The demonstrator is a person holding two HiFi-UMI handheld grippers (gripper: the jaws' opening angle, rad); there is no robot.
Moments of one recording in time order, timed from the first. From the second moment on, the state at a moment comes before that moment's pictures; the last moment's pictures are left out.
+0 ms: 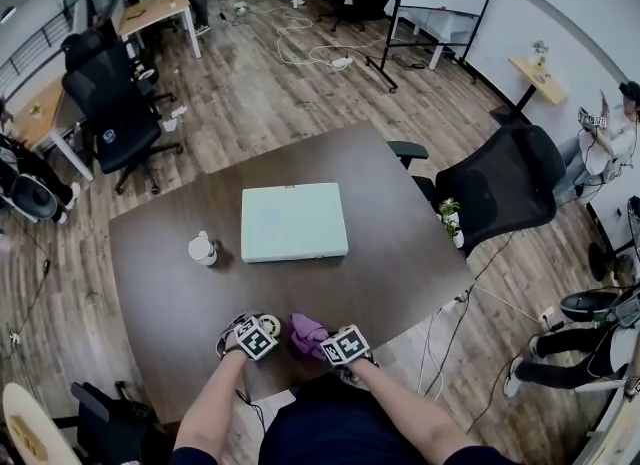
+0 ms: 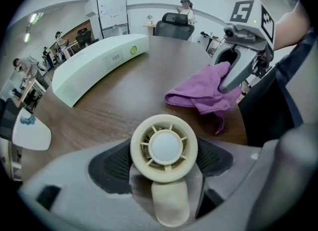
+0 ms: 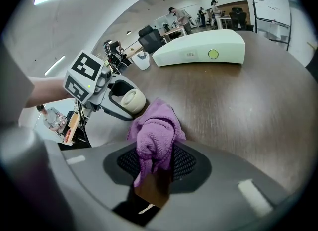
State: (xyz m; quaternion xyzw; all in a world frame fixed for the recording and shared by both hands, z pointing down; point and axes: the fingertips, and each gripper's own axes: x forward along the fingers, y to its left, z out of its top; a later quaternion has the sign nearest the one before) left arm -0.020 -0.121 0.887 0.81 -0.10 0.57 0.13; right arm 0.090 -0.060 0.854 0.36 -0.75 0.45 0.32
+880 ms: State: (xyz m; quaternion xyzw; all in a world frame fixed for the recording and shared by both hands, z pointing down) left arm 0.009 -0.105 0.788 0.90 -0.16 0.35 0.20; right arm 0.039 -0.090 0.730 0.29 -0.88 0.21 0.30
